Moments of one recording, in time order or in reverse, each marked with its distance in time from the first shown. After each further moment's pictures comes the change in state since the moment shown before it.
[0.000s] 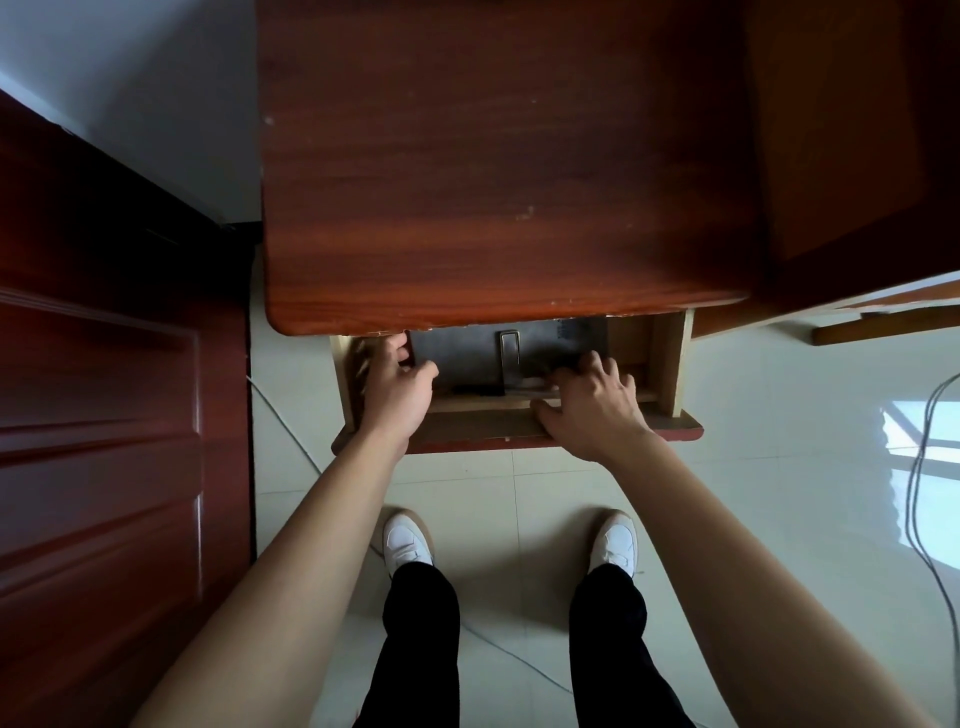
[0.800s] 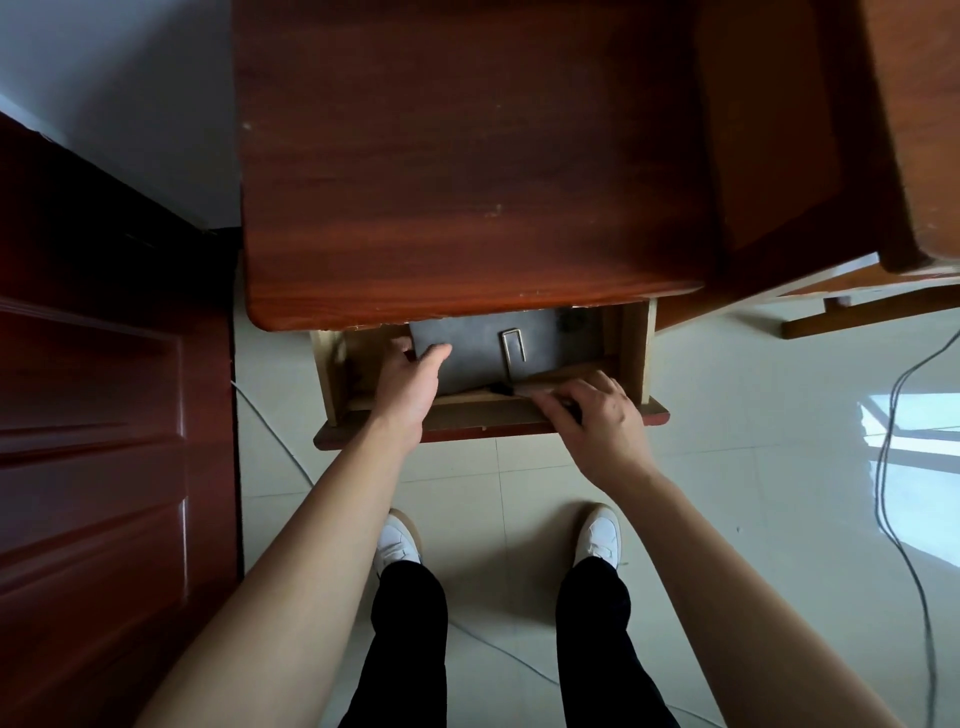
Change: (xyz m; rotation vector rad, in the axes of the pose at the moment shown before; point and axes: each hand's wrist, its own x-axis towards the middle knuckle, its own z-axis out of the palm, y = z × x) left_hand -0.014 0.008 0.029 -0.227 -0.078 -0.101; right_hand -0.041 0.030 0.024 0.448 0.411 -0.068
